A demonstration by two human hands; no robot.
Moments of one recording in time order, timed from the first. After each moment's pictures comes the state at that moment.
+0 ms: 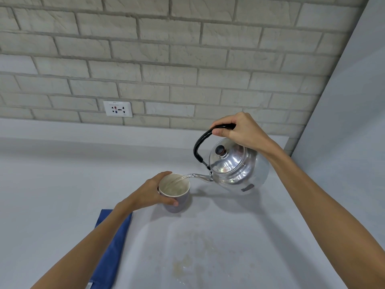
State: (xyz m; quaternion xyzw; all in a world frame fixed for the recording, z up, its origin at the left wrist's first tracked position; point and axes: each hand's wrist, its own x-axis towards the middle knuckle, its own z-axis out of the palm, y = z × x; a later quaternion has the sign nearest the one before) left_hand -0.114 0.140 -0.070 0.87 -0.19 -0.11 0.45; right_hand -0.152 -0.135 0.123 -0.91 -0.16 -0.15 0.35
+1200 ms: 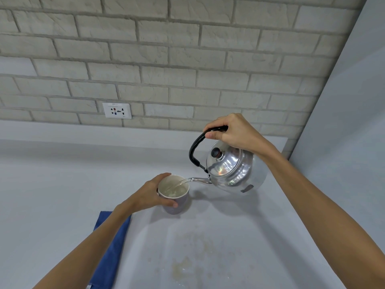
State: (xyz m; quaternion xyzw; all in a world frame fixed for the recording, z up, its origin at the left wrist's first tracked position) left_hand -0.114 0.140 -0.072 0.87 -0.19 -0.10 0.45; right_hand -0.147 -0.126 0.125 -0.92 -0.21 -0.14 0.31
